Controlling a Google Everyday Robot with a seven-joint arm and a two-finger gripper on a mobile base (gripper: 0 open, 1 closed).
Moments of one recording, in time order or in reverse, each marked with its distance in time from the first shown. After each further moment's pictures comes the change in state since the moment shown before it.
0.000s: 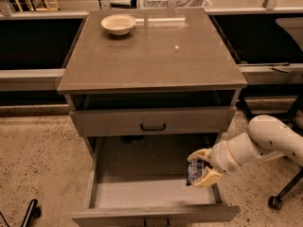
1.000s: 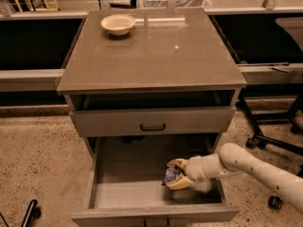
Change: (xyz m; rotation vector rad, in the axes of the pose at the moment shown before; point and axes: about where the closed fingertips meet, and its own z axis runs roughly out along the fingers) arm 0.051 -0.066 0.144 0.071 -0.239 0.065
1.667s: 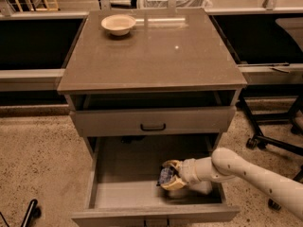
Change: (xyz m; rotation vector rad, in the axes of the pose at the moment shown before) arm 0.009 -0.009 0.030 0.062 0.014 -0.070
